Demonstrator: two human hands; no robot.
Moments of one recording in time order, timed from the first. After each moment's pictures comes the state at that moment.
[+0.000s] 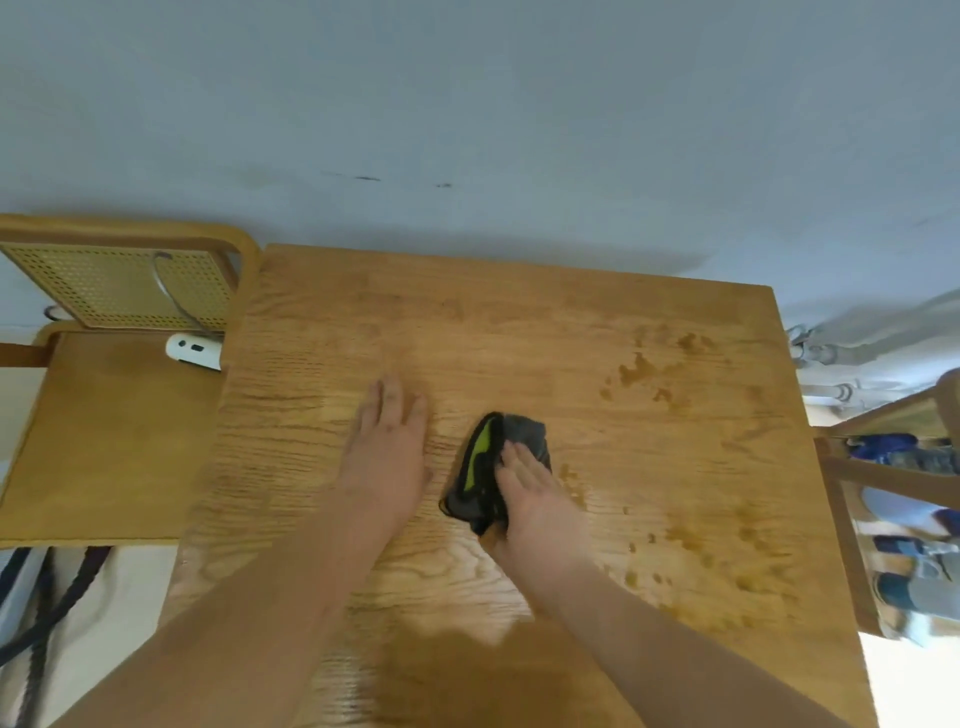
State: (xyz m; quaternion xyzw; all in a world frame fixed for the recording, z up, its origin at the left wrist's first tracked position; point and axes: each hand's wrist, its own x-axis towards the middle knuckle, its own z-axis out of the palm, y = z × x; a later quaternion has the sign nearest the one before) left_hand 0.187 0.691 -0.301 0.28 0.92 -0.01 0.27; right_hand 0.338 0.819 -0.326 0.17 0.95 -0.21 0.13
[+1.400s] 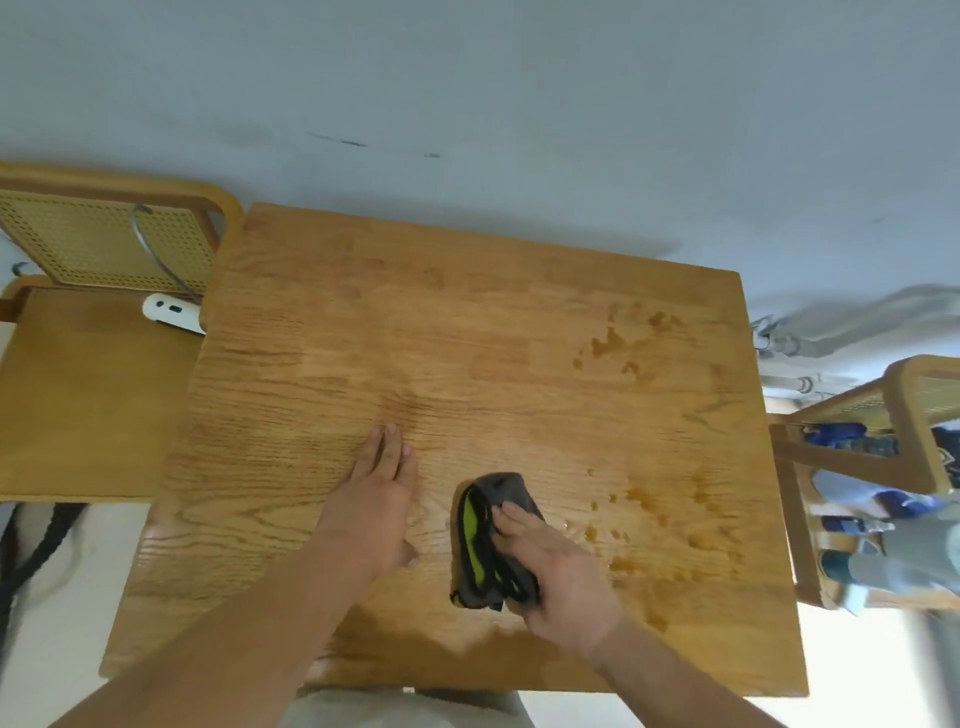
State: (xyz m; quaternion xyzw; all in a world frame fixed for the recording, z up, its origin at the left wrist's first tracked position) left_hand 0.269 0.656 -0.312 0.33 0.86 -0.08 0.38; right_hand 0.463 0.838 -0.337 0.05 0.93 -0.34 0.14
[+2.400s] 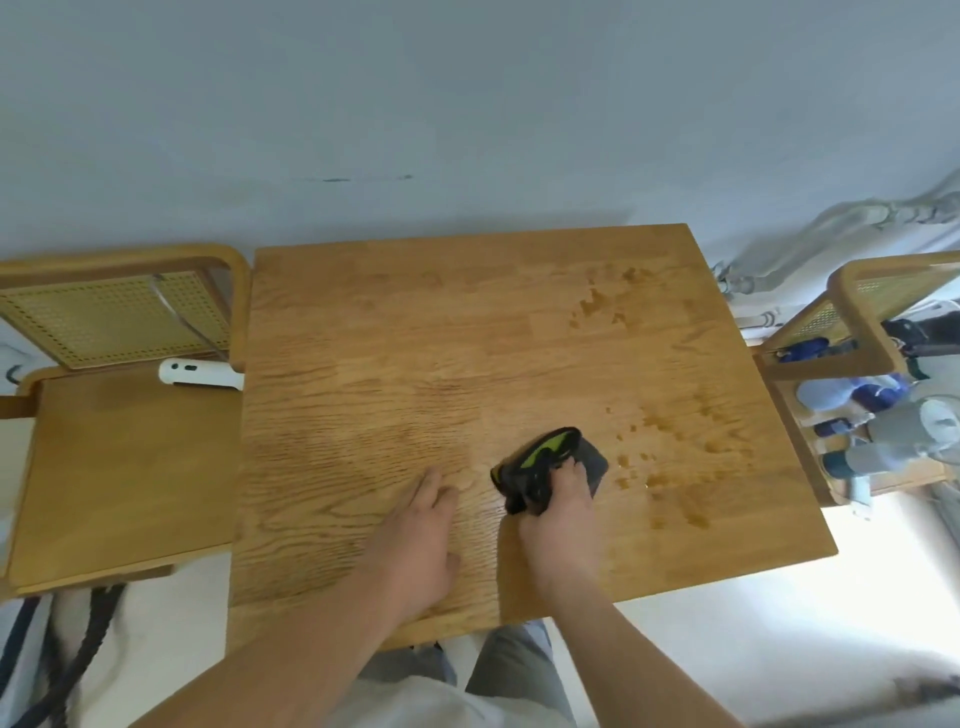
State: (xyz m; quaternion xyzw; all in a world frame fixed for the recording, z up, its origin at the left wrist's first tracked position) left_hand 0.302 0.568 -0.298 0.42 0.83 0.09 0.35; right_hand 0.423 0.713 -0.314 0.54 0.79 -0.30 0.00
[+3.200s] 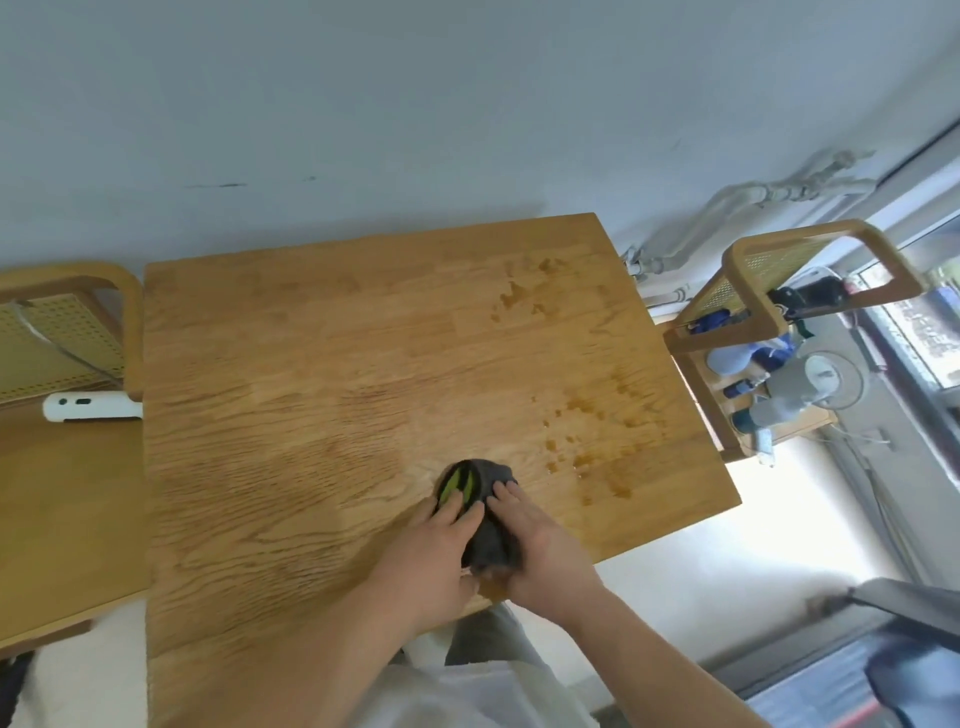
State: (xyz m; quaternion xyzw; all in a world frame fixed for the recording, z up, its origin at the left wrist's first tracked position) left_hand 0.345 0.622 -0.285 0.54 0.74 0.05 0.39; right_hand 0.505 0.736 -0.302 0.32 0.87 -0.35 0.11
